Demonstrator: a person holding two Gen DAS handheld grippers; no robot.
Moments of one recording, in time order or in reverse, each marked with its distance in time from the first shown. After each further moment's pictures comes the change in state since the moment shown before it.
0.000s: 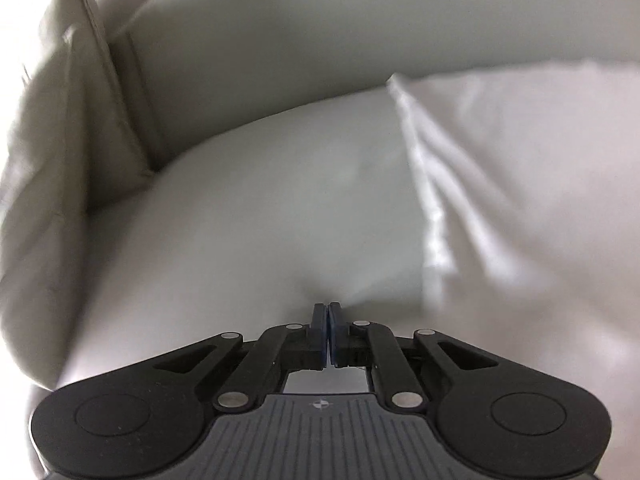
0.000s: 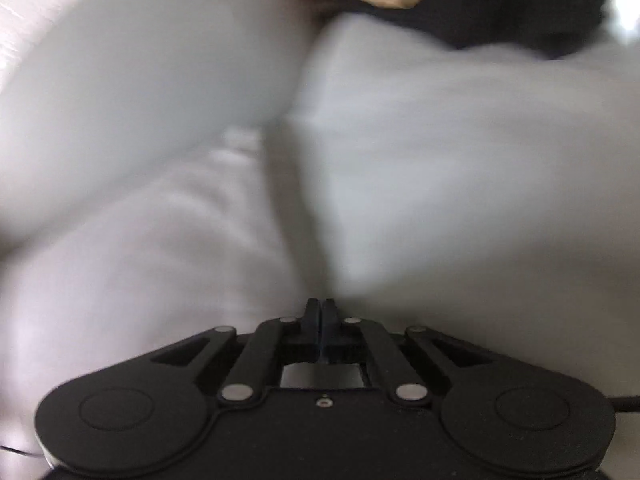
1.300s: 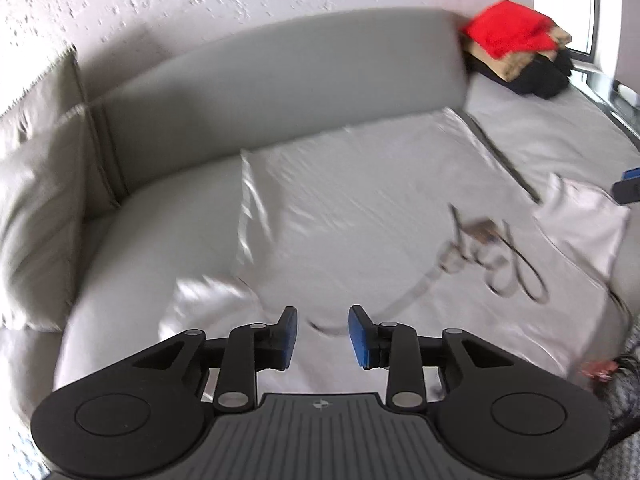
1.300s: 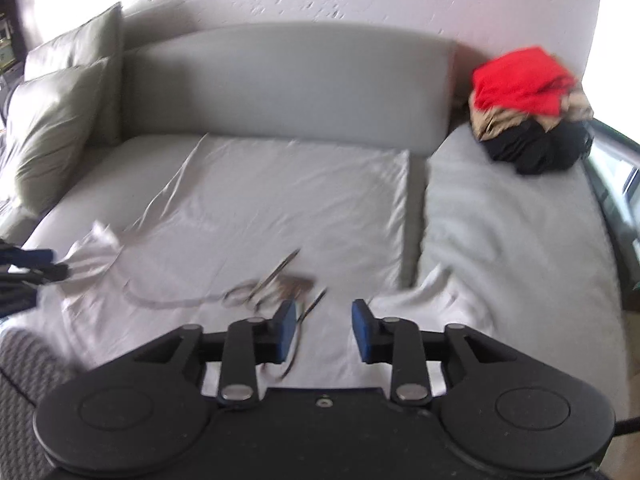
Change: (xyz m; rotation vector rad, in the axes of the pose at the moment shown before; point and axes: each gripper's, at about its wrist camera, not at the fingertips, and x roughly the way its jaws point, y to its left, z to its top) left arm -0.326 -0.015 -0.119 0.039 -0.155 -0.349; right arm -0.308 0.057 -0.076 -0.448 -0.043 0.218
